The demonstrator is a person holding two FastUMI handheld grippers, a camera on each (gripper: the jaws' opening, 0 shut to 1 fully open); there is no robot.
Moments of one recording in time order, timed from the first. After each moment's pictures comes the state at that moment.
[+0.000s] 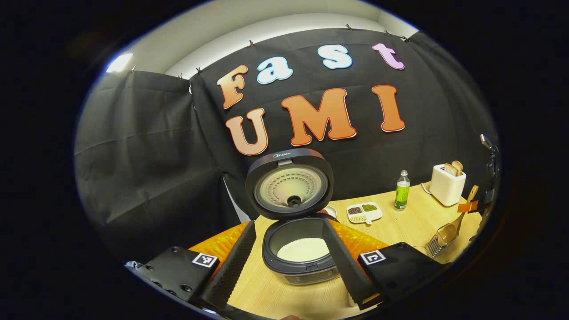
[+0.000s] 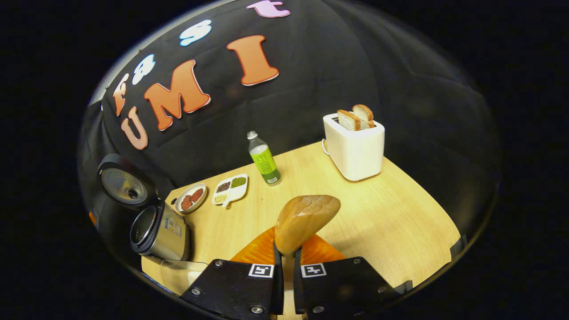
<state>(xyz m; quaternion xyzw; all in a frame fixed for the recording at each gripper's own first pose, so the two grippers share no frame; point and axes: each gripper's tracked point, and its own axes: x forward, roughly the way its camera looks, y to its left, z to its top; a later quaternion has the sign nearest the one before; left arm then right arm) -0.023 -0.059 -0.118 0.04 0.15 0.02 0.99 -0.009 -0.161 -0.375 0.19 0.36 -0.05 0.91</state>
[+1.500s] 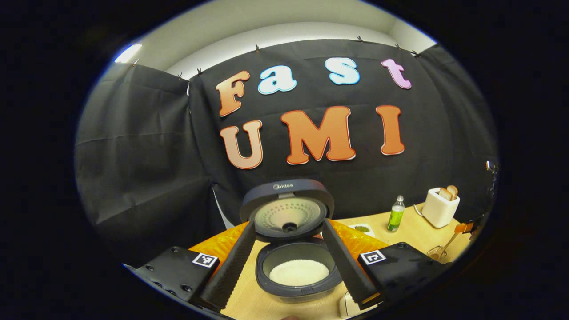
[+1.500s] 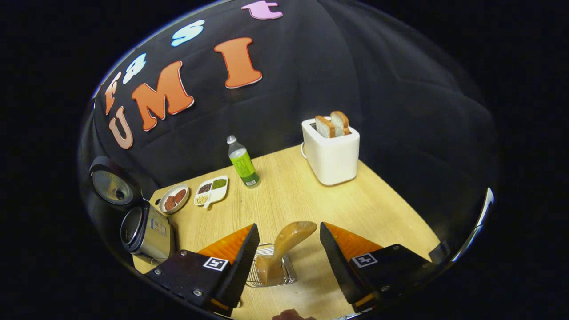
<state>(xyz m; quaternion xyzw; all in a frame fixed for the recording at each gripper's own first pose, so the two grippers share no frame) 0.054 -0.034 -0.055 -0.02 0.10 -0.02 0.99 -0.016 -0.202 -0.315 0.14 0.34 -0.09 0.92</state>
